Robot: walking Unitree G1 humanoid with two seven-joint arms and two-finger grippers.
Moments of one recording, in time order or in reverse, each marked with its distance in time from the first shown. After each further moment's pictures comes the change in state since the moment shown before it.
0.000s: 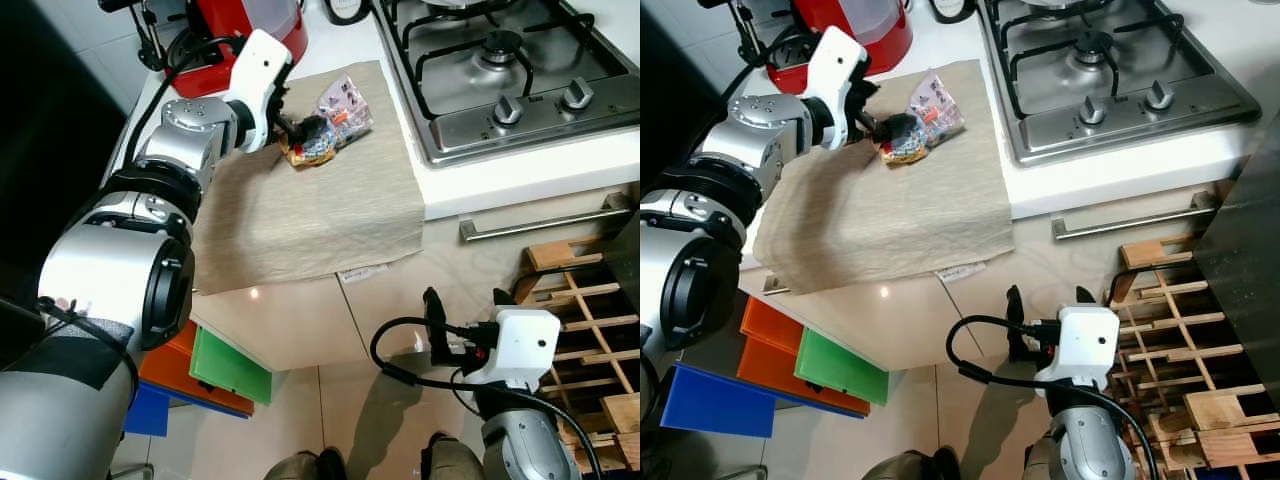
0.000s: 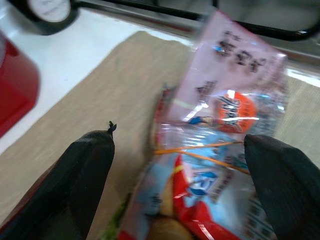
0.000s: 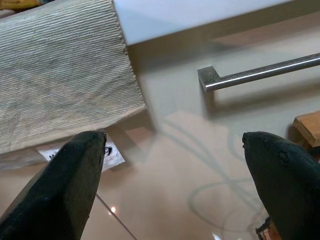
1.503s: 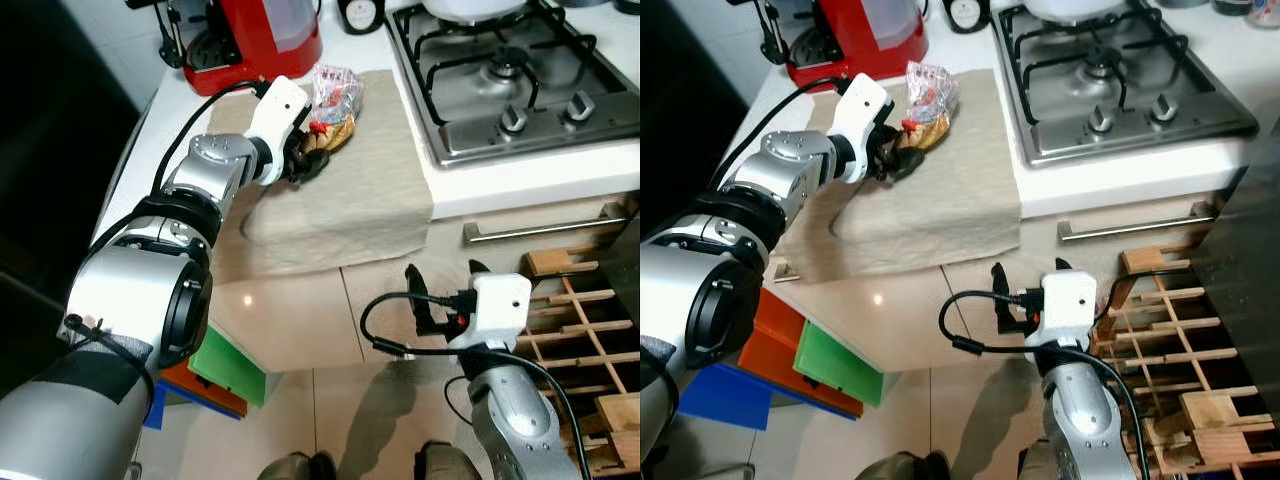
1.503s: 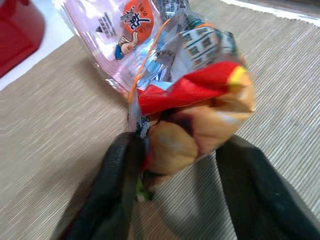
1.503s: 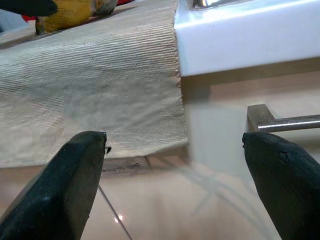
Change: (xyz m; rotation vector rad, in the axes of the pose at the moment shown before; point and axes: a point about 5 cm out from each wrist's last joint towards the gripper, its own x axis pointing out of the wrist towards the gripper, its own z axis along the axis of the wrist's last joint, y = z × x) left arm 0.009 -0.014 -0.034 -0.046 0.094 0.050; right arm 0.038 0.001 0.001 -0.020 -0.022 0.111
